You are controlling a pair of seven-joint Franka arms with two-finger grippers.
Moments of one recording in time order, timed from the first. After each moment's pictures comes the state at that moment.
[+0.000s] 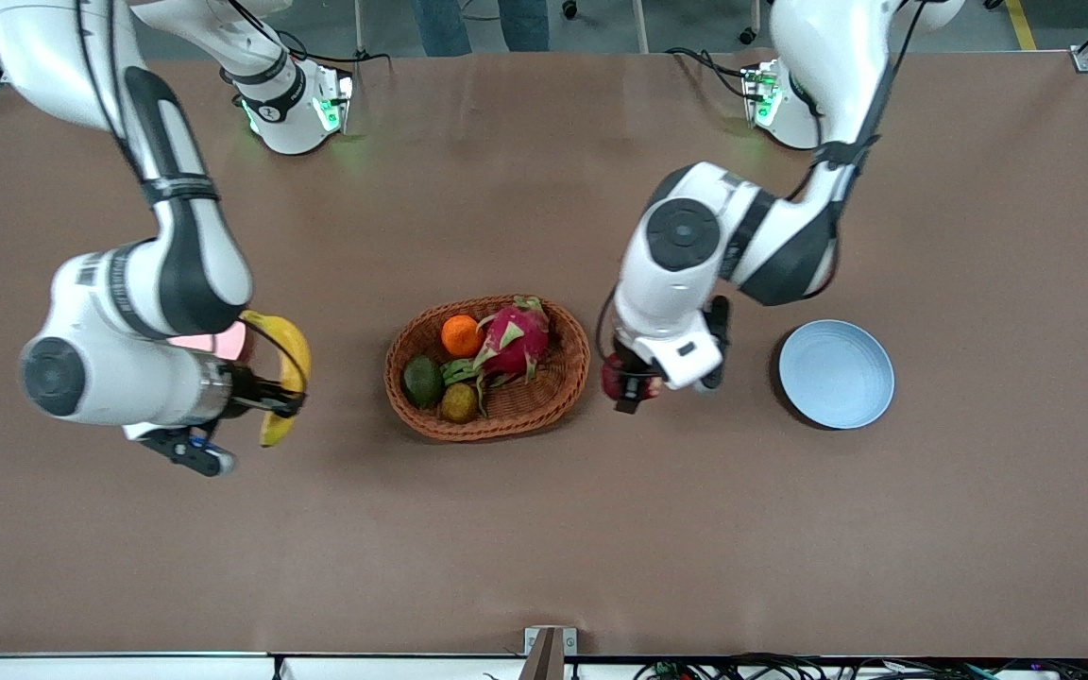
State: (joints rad) left arm -0.58 0.50 0.02 -1.49 0.00 2.07 -1.78; right arm 0.14 0.49 -0.06 -1.53 0.22 1.80 0.35
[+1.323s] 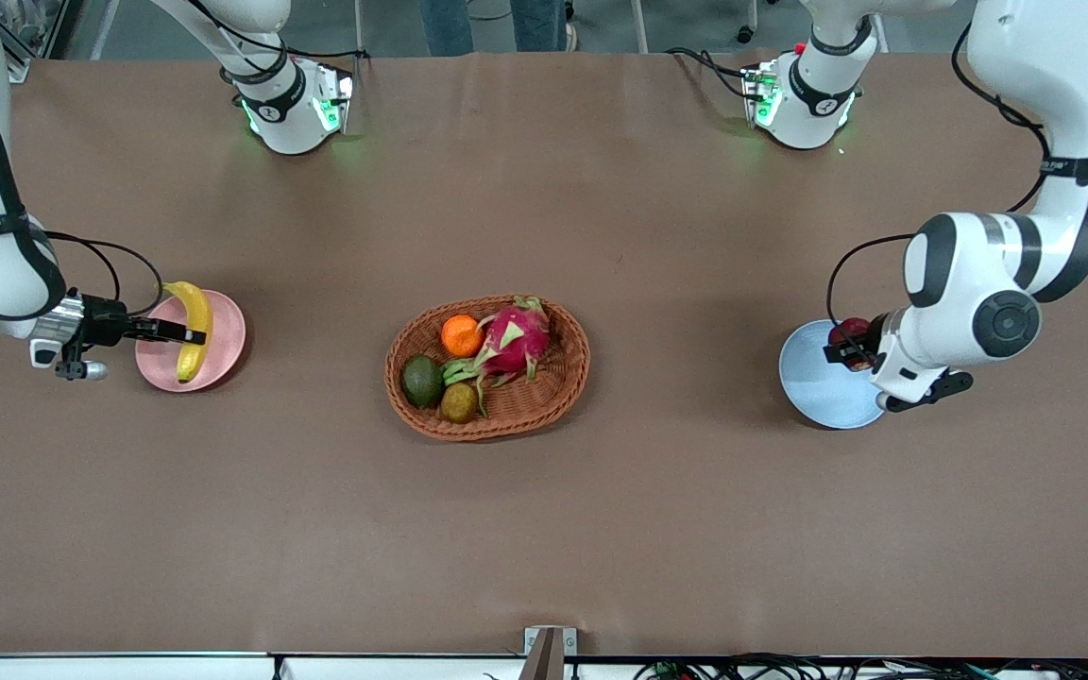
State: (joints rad) left arm -0.10 0.39 0.02 -1.97 0.00 2.08 -0.37; right arm -0.36 0.46 -0.06 -2.06 0.61 2.07 -0.68
